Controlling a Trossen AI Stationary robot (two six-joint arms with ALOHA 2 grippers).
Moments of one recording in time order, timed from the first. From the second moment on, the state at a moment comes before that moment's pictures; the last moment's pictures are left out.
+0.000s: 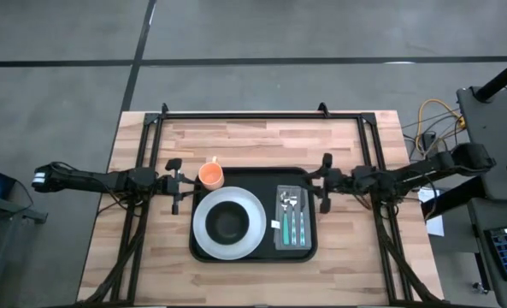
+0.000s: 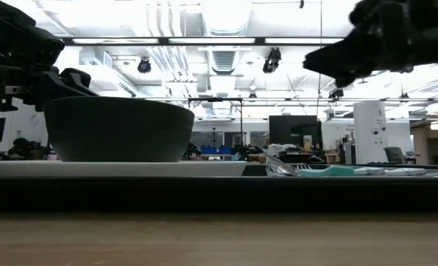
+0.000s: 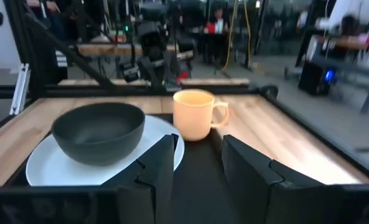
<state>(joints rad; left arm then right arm) -0.04 0.32 0.01 0.03 -0.11 0.28 0.11 1.01 0.21 0.72 0.23 0.03</state>
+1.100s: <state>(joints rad) -0.04 0.32 0.01 0.03 -0.11 0.28 0.11 0.50 0.01 0.38 0.32 -0.25</state>
